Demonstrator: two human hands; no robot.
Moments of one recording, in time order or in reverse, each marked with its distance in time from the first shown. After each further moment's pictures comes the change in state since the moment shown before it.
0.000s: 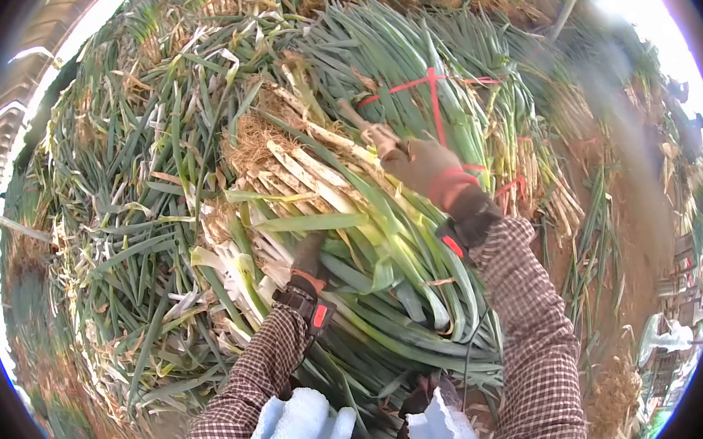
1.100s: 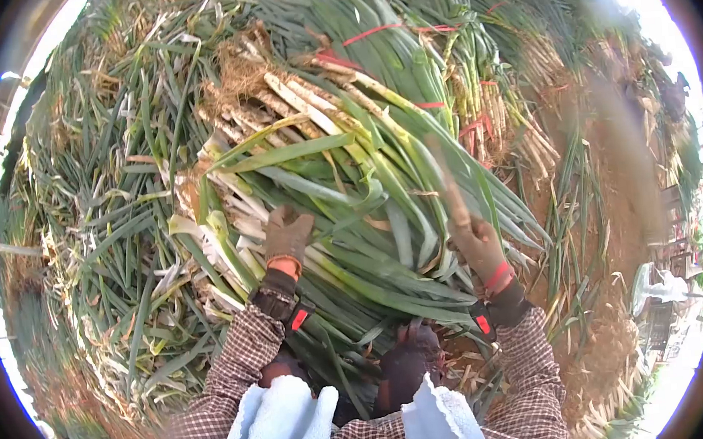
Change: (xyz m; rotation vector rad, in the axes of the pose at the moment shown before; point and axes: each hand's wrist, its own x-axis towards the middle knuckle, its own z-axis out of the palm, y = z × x) left_hand -0.089 -0.016 0.028 0.793 0.221 0.241; right_hand -0.265 0.092 -0.012 0.853 -0.072 0.706
